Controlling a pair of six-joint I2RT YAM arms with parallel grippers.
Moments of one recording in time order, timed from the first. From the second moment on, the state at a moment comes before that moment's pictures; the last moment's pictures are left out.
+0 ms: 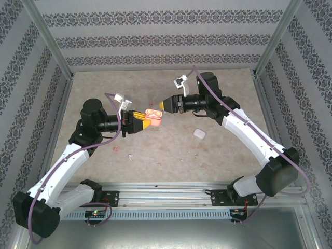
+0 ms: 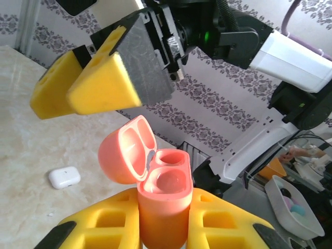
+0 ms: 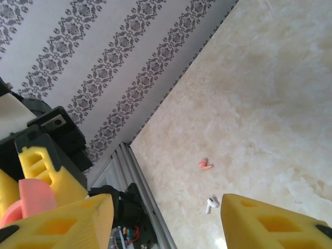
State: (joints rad) left arm -0.32 0.99 0.83 0.03 1.03 -0.38; right arm 0.50 1.42 1.31 -0.38 -0.81 0.48
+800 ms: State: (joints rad) left arm -0.18 0.59 0.91 -0.66 0.44 -0.06; right arm 0.86 2.21 1.98 -0.77 -0.47 0.47
